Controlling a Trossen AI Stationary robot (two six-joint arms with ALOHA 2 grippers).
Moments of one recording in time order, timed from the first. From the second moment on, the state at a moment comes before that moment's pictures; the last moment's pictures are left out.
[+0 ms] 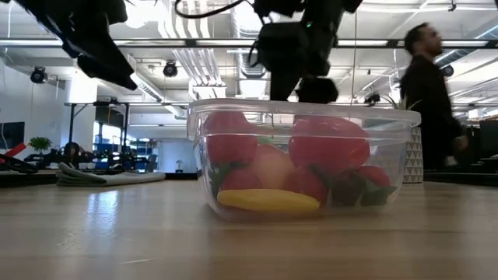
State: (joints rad) left arm -0.25 0.83 0.68 -0.60 -0.43 -0.44; right arm 0.03 1.80 1.42 -0.81 0.00 0.60
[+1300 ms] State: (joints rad) left arm -0.25 0.63 0.51 -0.61 -0.61 -0.43; right arm -0.04 2.22 1.68 -0.79 -0.11 0.36
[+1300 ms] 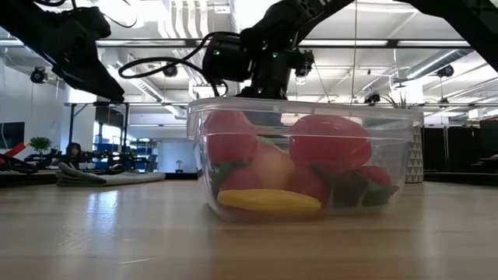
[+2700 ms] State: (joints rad) left arm -0.24 0.66 0.51 -0.54 -0.61 -0.44; right arm -0.05 2.06 1.68 -0.88 -0.03 0.46
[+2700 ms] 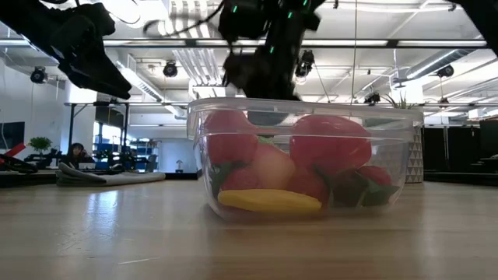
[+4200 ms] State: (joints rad) left arm -0.24 0.62 0.81 -0.49 -0.23 -0.31; right arm 0.30 1.51 1.63 -0.79 0.26 0.64
